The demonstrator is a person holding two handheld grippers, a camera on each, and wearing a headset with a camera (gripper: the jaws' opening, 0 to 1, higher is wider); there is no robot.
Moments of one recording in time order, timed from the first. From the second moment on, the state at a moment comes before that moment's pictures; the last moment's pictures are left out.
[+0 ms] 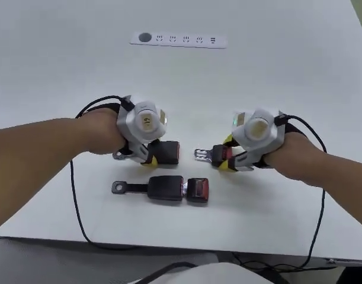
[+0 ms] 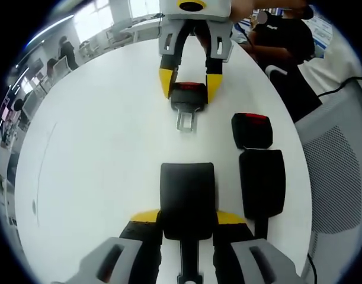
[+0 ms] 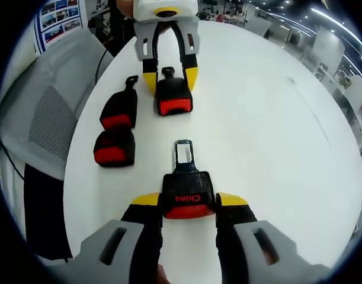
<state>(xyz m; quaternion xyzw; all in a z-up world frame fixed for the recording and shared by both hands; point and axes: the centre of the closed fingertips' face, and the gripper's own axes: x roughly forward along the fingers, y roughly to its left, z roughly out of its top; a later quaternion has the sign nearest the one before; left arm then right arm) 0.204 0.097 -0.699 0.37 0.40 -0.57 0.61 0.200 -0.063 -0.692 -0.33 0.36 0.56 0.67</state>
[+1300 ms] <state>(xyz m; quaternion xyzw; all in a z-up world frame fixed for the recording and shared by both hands) 0.204 0.103 -0.648 0.33 0.38 -0.51 0.70 0.189 -0.157 -0.672 -0.32 0.40 0.47 0.72</state>
